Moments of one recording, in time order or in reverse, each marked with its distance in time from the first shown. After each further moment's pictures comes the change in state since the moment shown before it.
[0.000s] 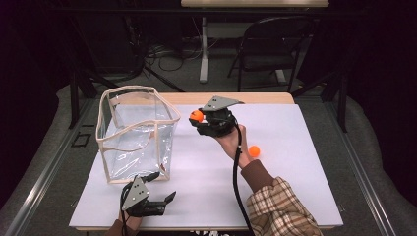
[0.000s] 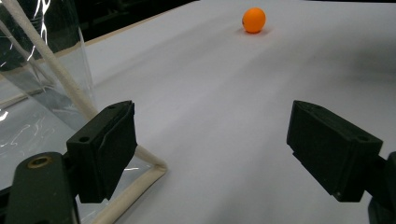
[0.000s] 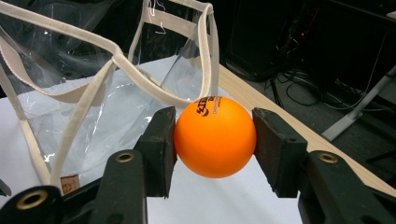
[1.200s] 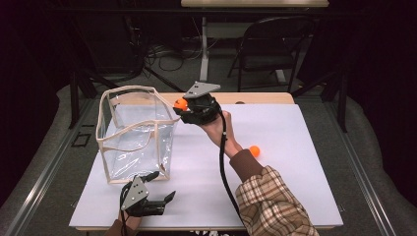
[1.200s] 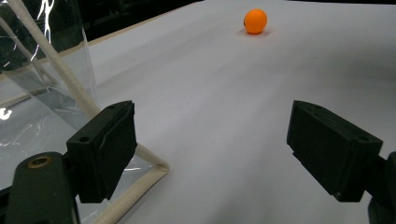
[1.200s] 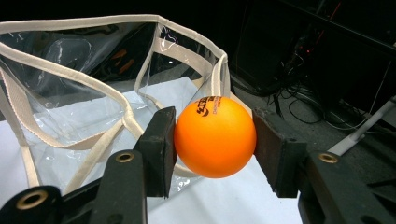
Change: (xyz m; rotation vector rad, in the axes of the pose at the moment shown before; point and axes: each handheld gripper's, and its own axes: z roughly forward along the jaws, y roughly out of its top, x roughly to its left) left arm 0.001 0.000 0.000 -0.002 0.002 -0.006; right arm 0.010 0.047 0.025 -0.022 0.021 -0.057
